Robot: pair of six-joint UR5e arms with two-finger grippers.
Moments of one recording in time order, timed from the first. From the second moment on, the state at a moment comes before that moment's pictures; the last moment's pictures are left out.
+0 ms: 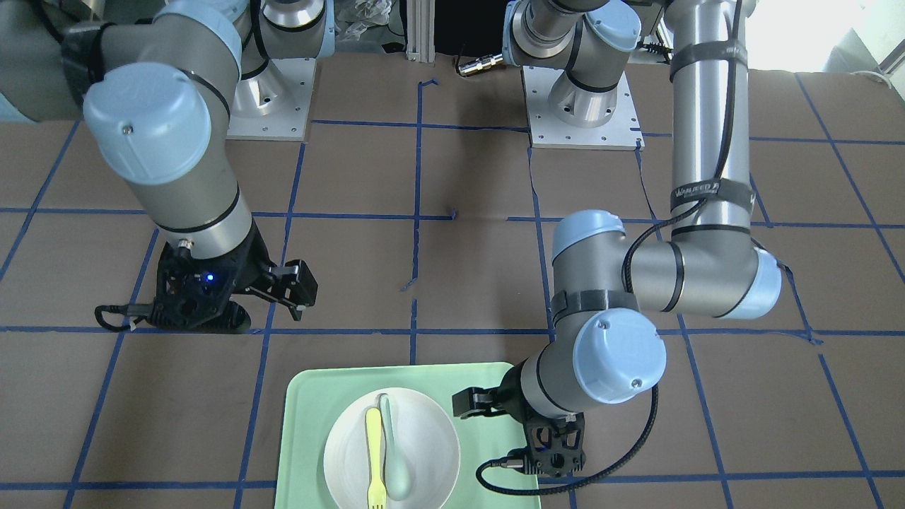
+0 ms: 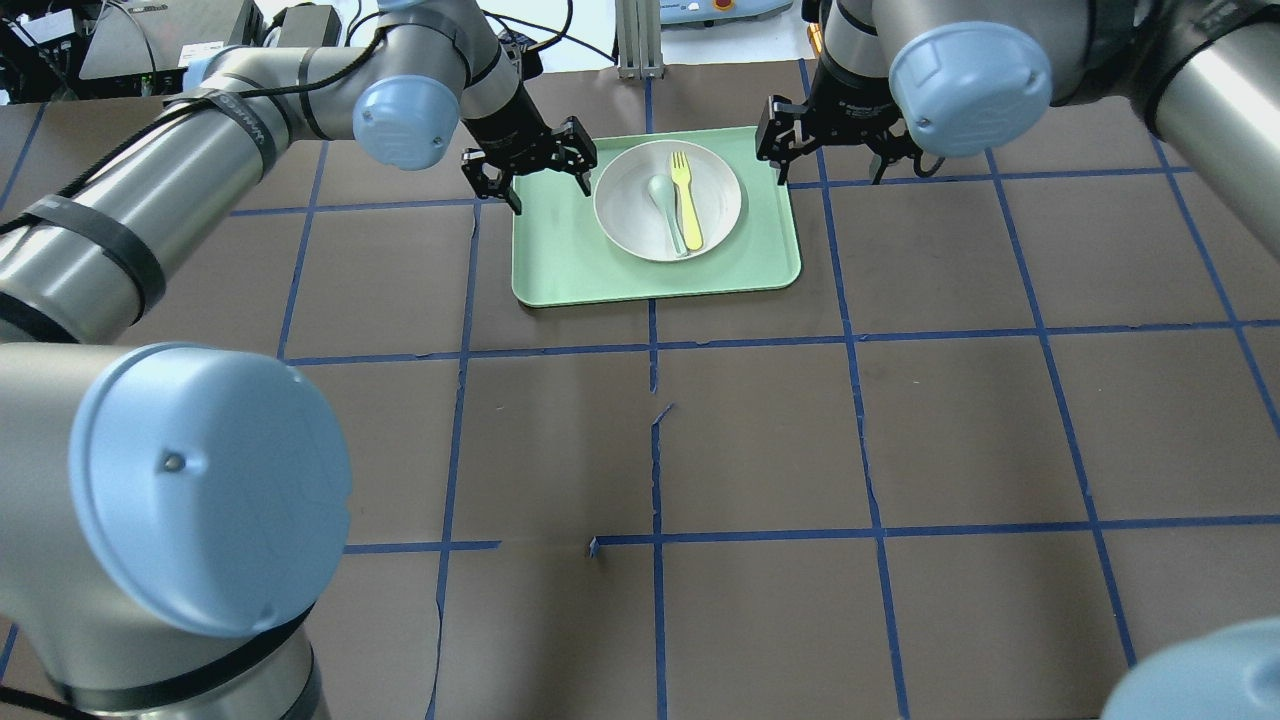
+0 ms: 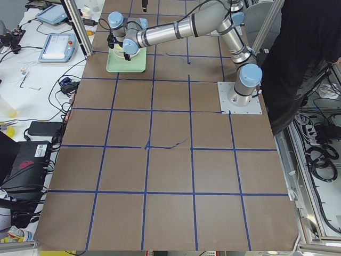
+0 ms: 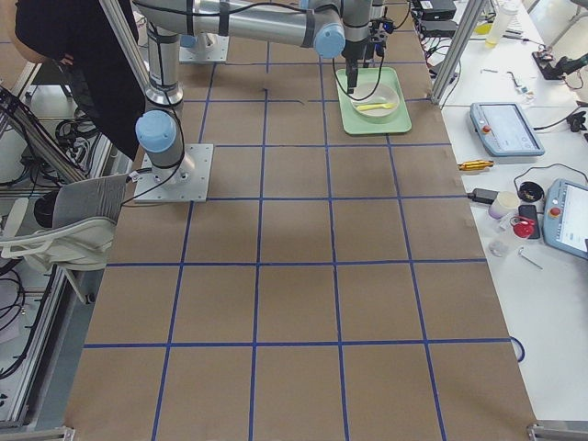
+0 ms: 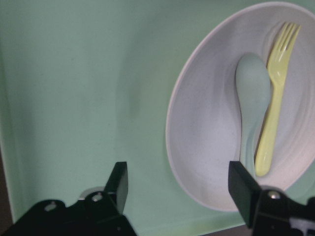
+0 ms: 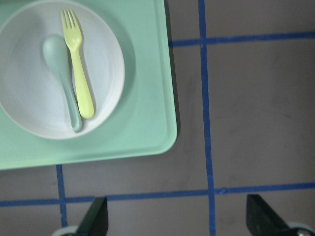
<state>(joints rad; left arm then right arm) -1.65 -2.21 -1.25 -1.32 1.41 -0.11 1.67 -1.21 1.42 -1.89 -1.57 0.15</state>
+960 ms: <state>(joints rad) -1.56 -1.88 -1.36 -1.71 1.55 -0.03 1.75 -0.81 1.22 -2.16 -1.47 0.16</state>
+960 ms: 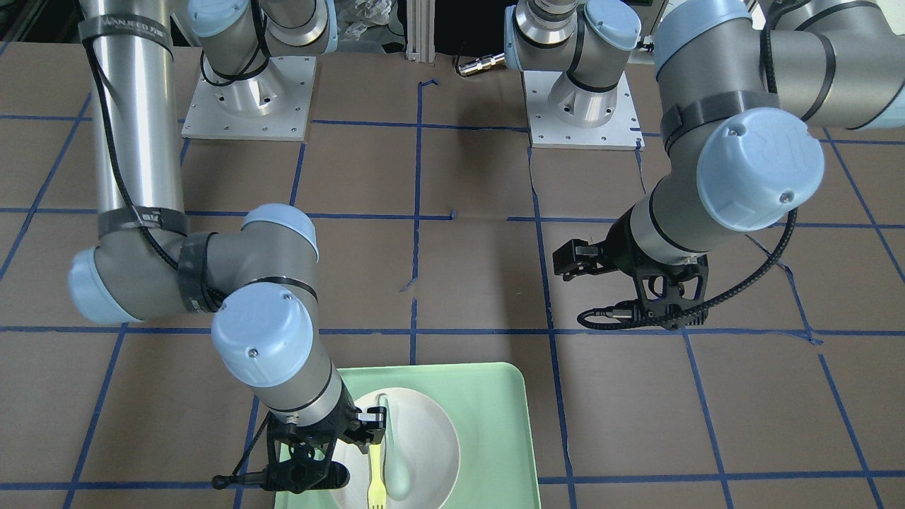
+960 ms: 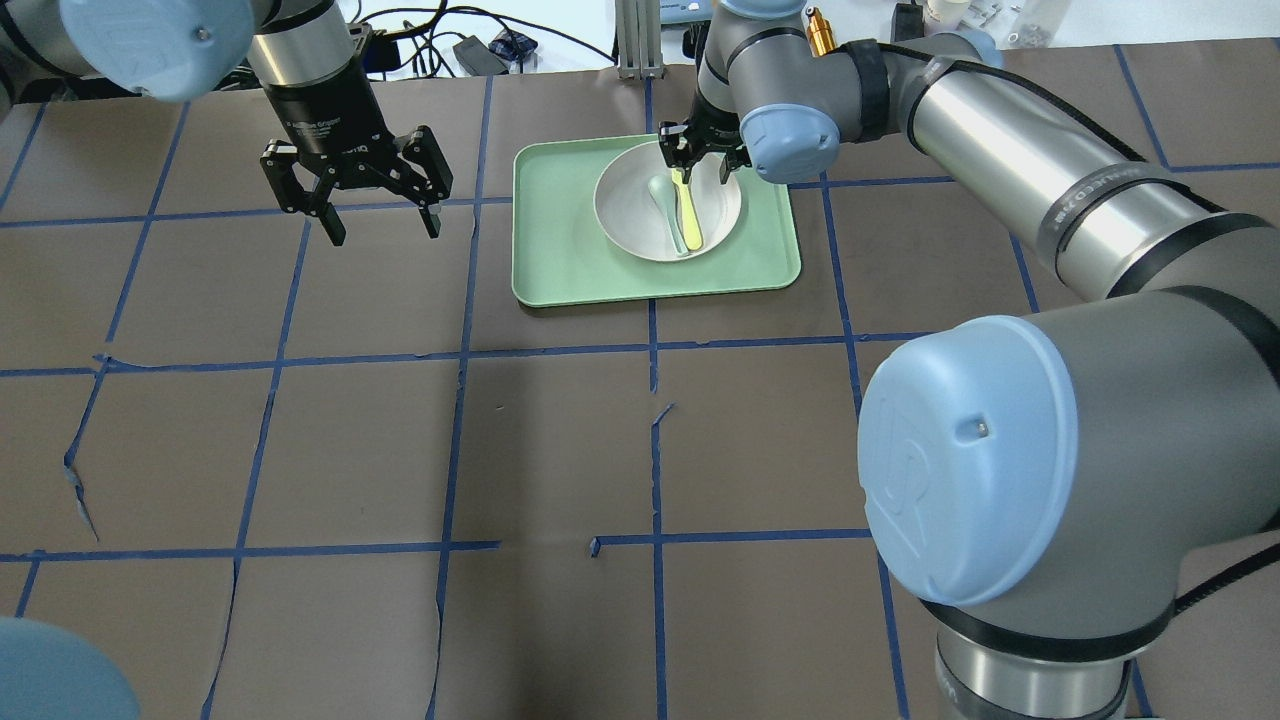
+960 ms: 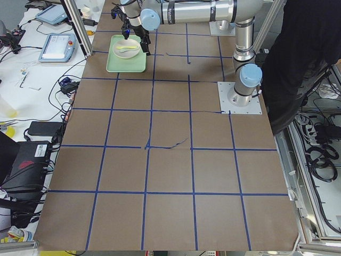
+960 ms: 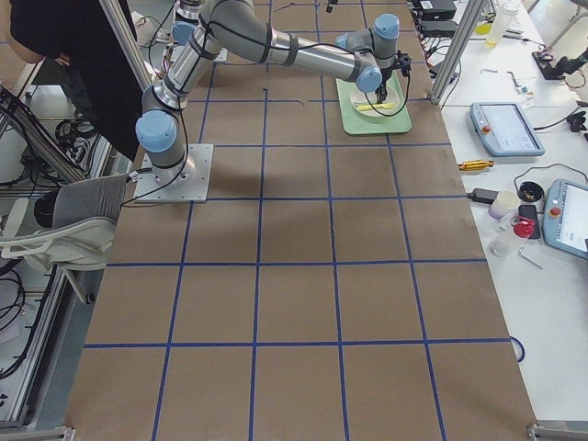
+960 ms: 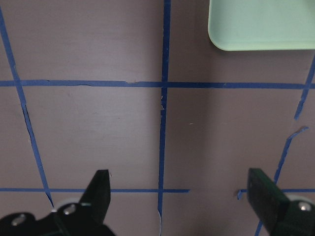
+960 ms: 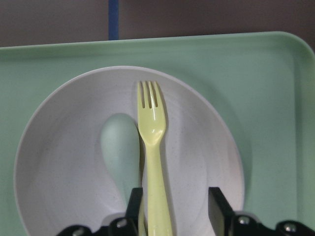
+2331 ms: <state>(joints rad) -1.56 -1.87 -1.40 -1.69 1.55 -0.03 1.77 -0.75 1.22 -2.17 -1.47 0.14</state>
